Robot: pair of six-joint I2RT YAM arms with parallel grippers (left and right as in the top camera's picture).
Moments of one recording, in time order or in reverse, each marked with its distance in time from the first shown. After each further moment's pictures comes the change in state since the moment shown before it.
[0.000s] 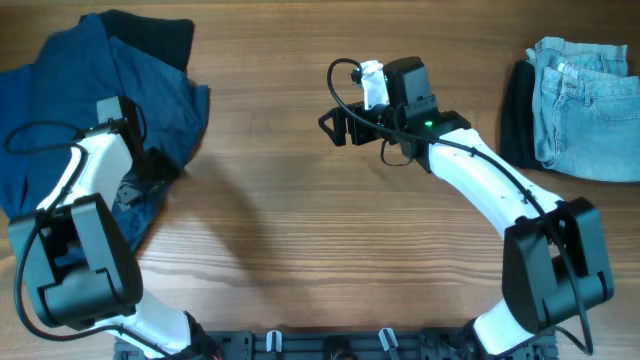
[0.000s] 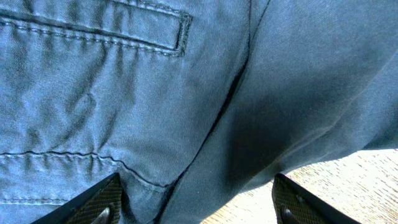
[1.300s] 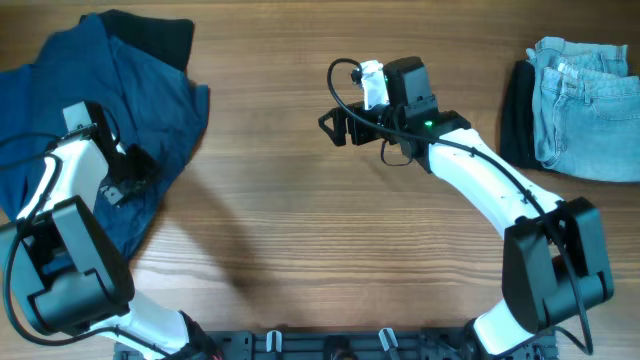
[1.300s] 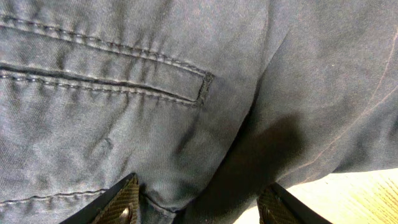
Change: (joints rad) left arm 0.124 0.001 0.004 0.064 0.183 0.039; right arm 0.000 0.000 0.000 0.000 0.000 0.000
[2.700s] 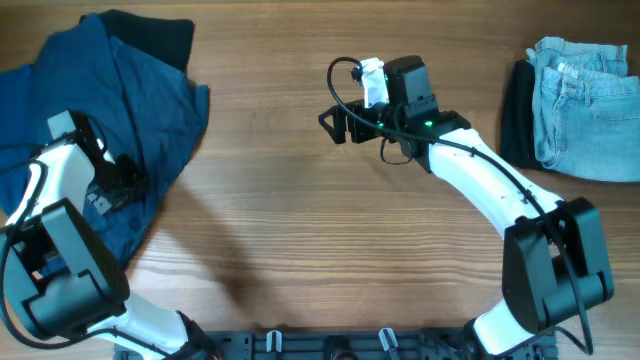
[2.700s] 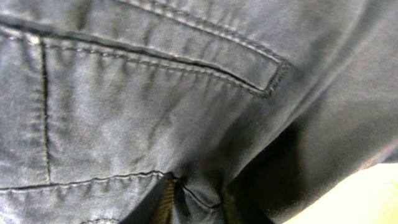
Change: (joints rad) left arm 0.073 0.000 0.005 -0.075 -0.006 0.060; right arm 0.000 0.000 0.000 0.023 0.012 0.000
